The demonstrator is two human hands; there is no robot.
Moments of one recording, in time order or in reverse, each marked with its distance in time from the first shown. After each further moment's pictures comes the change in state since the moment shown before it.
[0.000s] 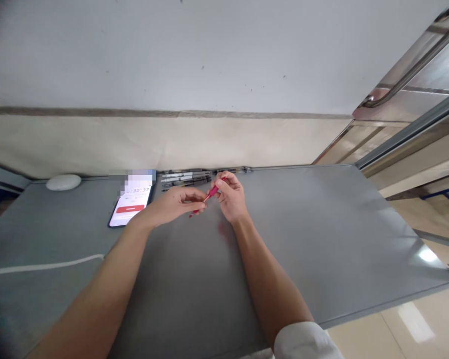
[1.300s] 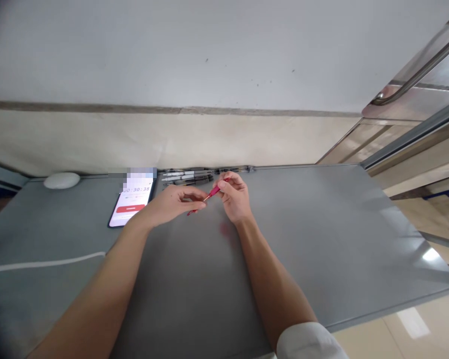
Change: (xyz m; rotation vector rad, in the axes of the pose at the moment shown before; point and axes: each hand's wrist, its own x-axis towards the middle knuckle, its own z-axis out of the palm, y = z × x) left_hand -0.003 0.003 -0.005 0.015 0.059 -0.050; right_hand -0.001 -0.004 0.001 -0.090 0.039 -0.003
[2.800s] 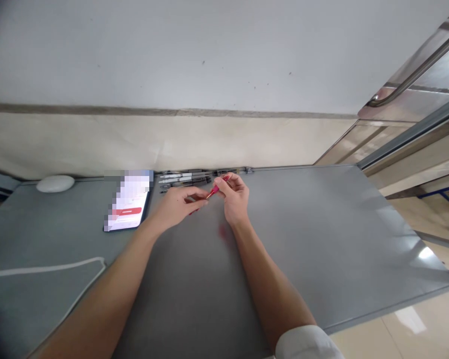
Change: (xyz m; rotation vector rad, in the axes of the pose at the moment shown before) left_hand 0.012 -0.004 0.018 0.052 0.209 0.024; right_hand 0.003 0.006 0.007 -0.093 0.232 -0.074
